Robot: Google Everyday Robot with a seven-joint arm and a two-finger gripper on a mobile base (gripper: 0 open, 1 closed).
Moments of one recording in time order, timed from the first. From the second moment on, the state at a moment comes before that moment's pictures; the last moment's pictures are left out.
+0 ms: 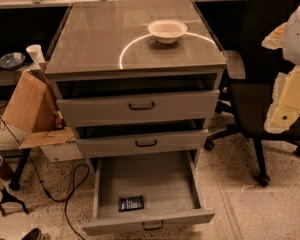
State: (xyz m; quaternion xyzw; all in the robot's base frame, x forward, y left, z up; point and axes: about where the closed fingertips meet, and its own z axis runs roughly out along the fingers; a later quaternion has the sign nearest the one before) arm 0.438 -0.217 0.976 -0.60 0.78 -0.03 0.16
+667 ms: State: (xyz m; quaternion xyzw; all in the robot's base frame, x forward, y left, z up) arm 0.442 -0.209 0.966 -0.61 0.78 -0.03 0.17
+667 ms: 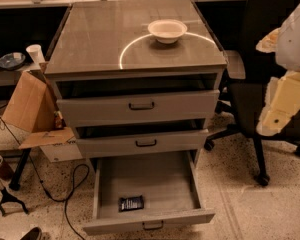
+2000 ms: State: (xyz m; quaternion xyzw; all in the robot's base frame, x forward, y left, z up) arm 0.513 -0.076 0.849 -0.61 0.75 0.01 0.24
